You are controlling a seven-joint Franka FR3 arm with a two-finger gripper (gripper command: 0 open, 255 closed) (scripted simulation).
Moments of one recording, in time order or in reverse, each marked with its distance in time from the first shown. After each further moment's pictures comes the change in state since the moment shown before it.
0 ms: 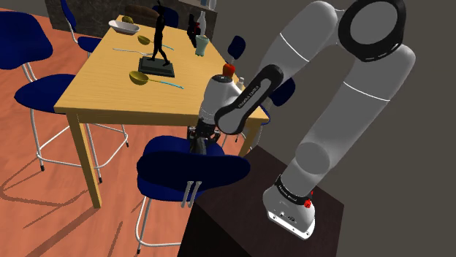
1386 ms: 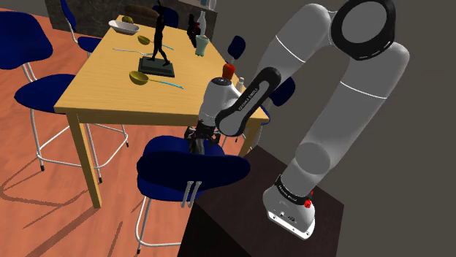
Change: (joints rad) arm 0.012 0.042 -0.032 0.007 -0.064 0.034 0.044
